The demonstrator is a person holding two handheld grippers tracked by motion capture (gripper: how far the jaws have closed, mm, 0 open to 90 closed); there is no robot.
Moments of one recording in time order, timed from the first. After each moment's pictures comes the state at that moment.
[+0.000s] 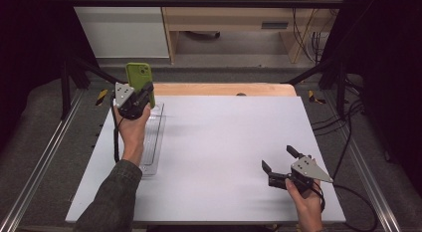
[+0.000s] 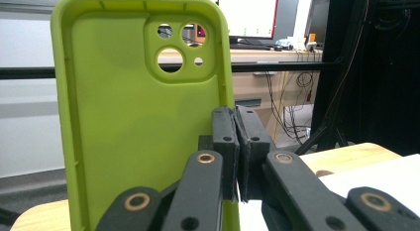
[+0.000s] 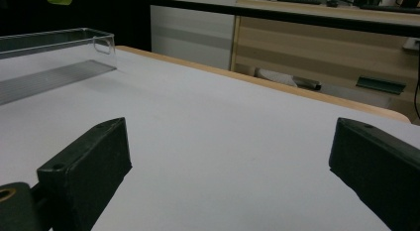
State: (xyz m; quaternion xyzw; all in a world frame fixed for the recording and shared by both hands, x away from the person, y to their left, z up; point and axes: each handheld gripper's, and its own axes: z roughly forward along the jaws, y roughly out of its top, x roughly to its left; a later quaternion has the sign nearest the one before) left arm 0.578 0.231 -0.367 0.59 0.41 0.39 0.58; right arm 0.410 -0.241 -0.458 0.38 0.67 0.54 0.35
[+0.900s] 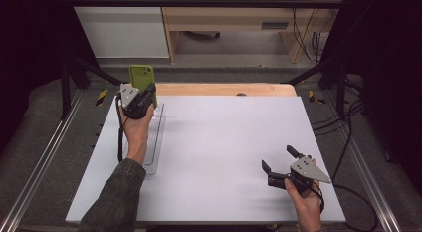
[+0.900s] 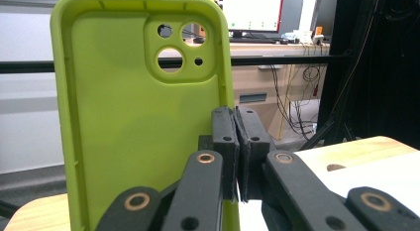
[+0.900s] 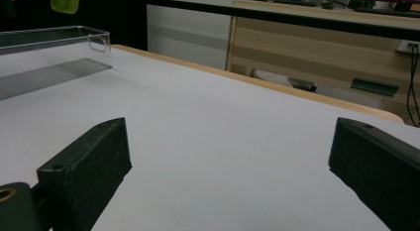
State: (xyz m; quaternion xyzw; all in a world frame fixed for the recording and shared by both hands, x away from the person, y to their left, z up) left arm 0.590 0.229 -0.383 0.59 0.42 0.39 0.57; right arm 0.410 -0.240 -0.460 0.38 0.67 0.53 0.36
